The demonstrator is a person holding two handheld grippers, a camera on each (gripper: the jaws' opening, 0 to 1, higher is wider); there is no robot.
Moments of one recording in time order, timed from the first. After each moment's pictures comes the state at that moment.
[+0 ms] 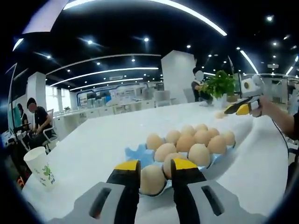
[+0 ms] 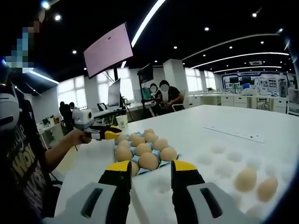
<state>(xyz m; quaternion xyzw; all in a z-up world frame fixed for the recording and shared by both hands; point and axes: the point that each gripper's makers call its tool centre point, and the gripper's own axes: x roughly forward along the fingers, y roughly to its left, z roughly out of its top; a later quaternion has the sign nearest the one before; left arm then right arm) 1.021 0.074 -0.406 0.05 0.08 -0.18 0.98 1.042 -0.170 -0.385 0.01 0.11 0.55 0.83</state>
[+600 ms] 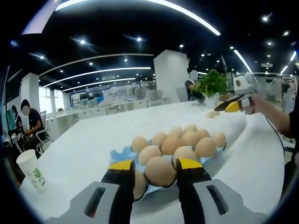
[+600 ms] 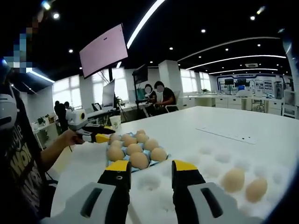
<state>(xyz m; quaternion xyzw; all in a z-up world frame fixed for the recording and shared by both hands) 1.021 0.045 -0.409 0.06 0.08 -0.22 0.97 1.060 -0.193 -0.381 0.00 0.11 0.52 0.85</state>
